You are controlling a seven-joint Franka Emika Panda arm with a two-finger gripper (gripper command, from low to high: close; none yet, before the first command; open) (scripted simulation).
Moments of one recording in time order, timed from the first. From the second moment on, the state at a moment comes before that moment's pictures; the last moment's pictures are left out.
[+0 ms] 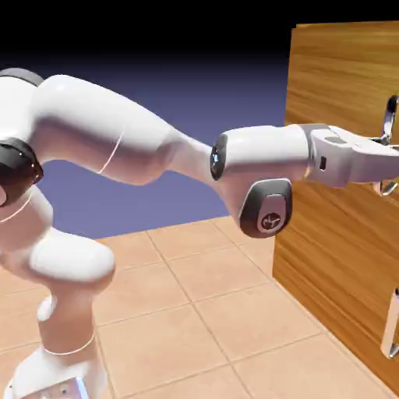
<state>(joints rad) 0.66 -0.50 -1.13 -2.40 -0.40 3.69 0.67</state>
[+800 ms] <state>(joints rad) -0.18 -0.55 -0.34 -2.71 -0.15 3.75 0.74</state>
